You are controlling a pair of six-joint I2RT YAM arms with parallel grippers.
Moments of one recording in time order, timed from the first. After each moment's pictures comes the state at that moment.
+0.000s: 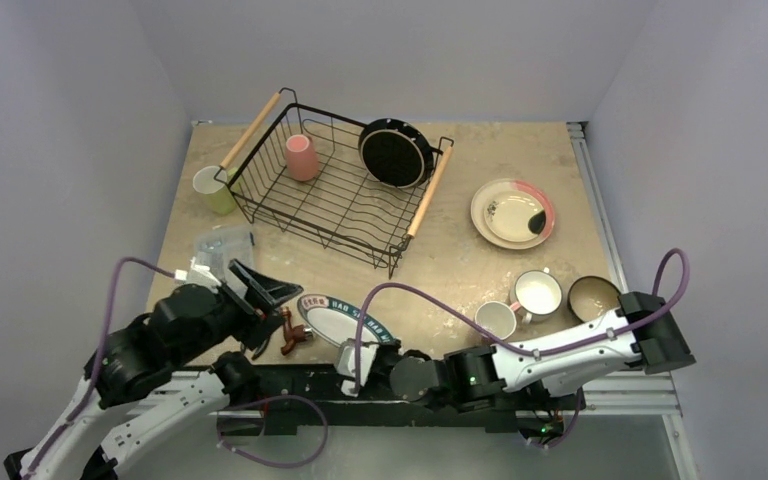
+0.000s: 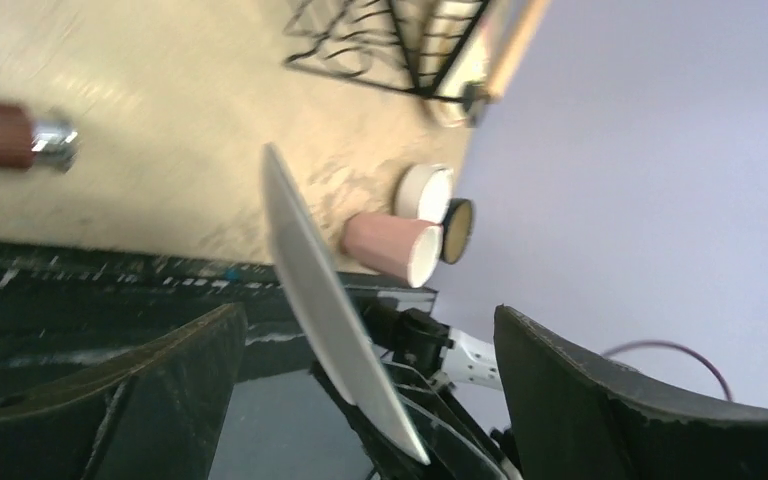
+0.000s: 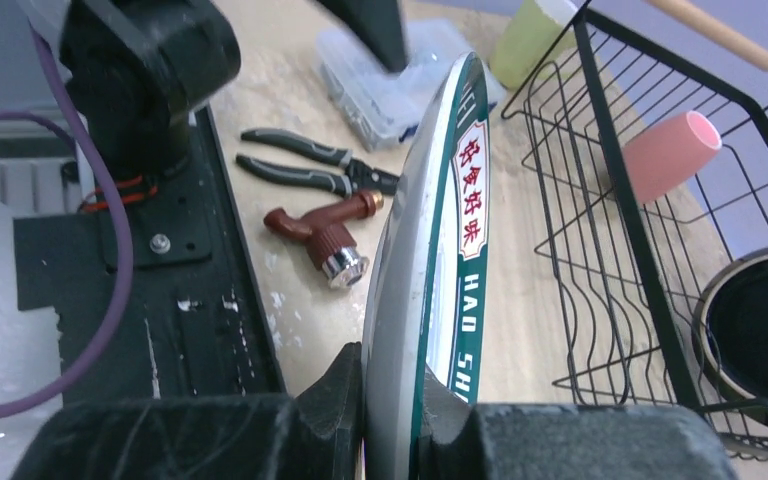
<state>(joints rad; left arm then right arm) -0.83 0.37 0.86 -1.11 -0.16 -1.58 1.74 1.27 0.80 0.12 0.68 -0.21</state>
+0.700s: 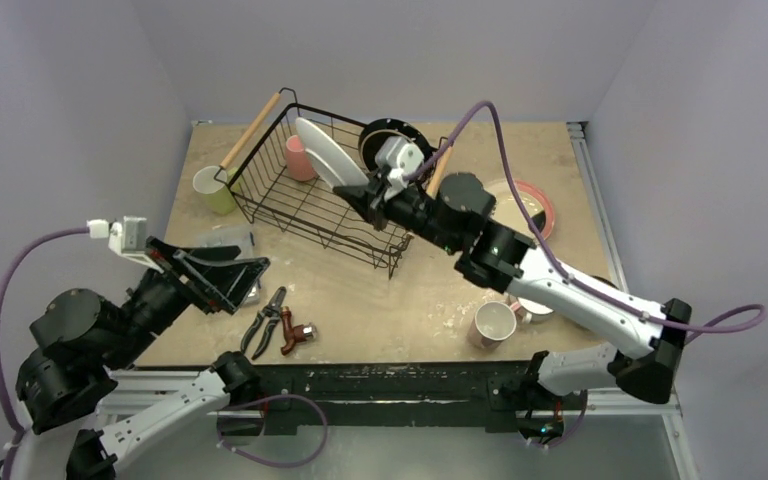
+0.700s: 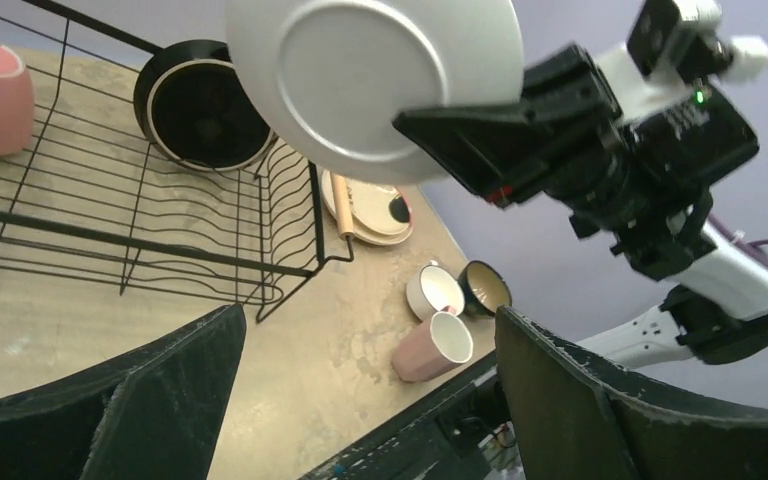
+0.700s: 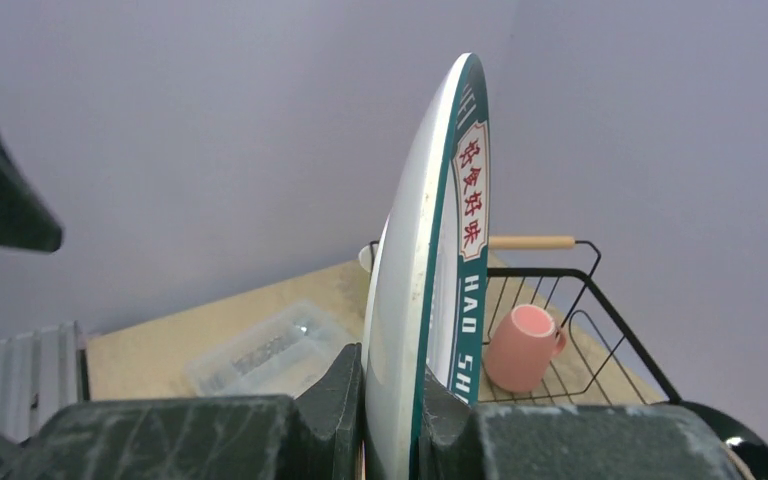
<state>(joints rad) -0.83 0.40 1.27 -0.84 -0.23 -0.64 1.07 1.24 1.26 0.10 0.05 -0.10</state>
